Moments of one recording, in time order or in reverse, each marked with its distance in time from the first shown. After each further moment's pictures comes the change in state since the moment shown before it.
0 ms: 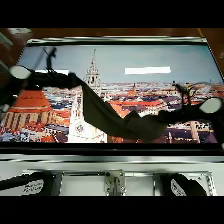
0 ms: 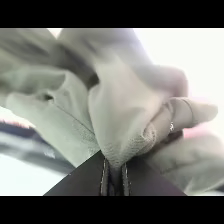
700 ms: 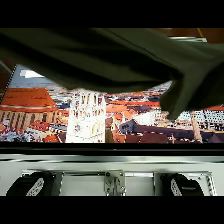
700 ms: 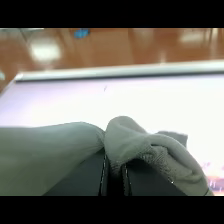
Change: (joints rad) left arm 0.132 0.609 0.512 0.301 0.038 -0.089; right arm 0.003 0.359 0.581 -0.047 -0.005 0.212
